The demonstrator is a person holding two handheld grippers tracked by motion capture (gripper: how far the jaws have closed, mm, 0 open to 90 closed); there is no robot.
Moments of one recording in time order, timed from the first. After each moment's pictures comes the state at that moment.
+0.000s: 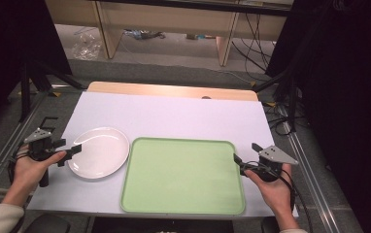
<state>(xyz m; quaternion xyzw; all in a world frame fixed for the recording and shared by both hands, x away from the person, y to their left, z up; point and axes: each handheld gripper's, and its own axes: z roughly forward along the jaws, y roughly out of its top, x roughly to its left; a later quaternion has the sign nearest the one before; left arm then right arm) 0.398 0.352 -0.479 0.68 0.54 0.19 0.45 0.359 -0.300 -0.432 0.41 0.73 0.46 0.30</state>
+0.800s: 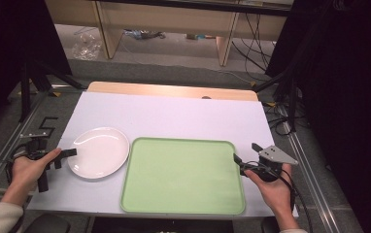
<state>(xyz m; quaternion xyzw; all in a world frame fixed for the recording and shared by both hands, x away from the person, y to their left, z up) 0.400 0.366 -0.490 0.61 0.67 0.08 0.42 0.359 -0.300 -0.432 0.41 0.73 0.46 0.30</state>
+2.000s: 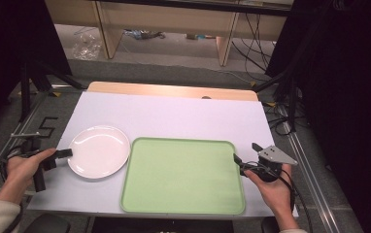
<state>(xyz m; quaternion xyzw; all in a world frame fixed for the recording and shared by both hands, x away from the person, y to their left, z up) 0.400 0.383 -0.486 0.56 0.69 0.00 0.45 0.359 -0.299 -0.432 0.40 0.73 0.45 0.31</state>
